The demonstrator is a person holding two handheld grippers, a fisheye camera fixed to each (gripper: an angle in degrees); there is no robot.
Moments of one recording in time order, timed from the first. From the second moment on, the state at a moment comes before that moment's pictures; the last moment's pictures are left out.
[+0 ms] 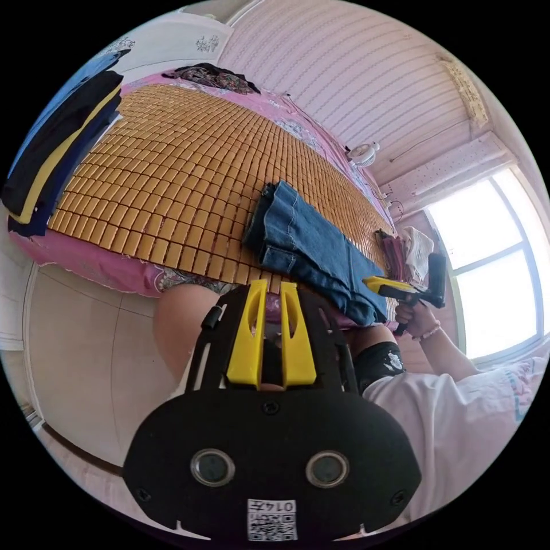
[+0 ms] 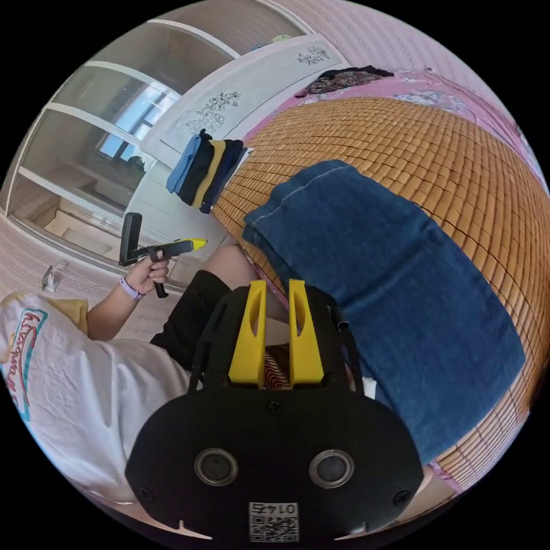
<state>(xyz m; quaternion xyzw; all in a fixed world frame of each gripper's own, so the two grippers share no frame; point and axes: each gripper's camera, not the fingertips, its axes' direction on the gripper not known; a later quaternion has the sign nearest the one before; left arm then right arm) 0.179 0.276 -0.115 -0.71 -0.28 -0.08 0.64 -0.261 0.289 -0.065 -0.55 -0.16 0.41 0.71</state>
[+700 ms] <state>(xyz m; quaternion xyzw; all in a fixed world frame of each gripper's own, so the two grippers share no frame) 0.231 0.264 -0.092 -0.74 -0.24 -0.03 0.63 -0.287 0.337 -0.084 -0.56 -0.10 0.45 0.69</state>
